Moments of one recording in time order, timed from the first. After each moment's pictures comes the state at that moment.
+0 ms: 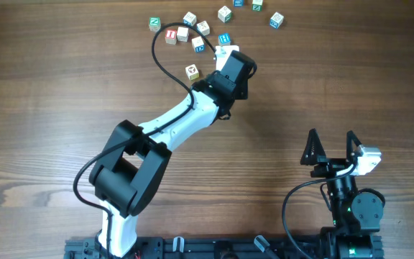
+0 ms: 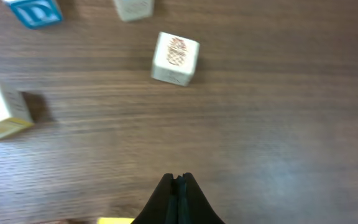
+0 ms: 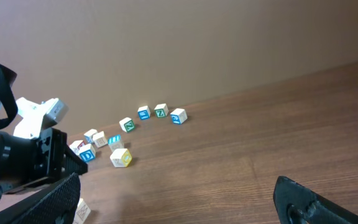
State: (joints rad) left arm -0.66 2.03 1.42 -0.25 -0.21 -0.55; right arm 0.00 0.02 0.01 0.00 -0.05 0.28
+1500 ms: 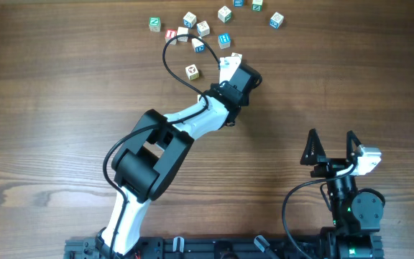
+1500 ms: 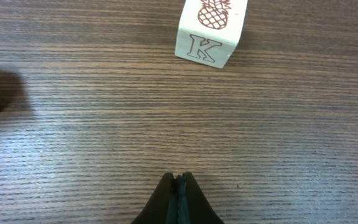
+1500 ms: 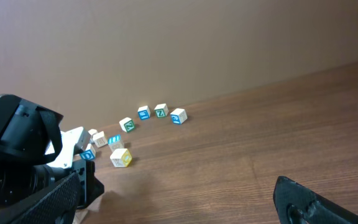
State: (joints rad) left arm -0.69 2.19 1.42 -0.14 -0.35 -0.58; right arm 0.00 0.02 0.01 0.00 -0.05 0.28
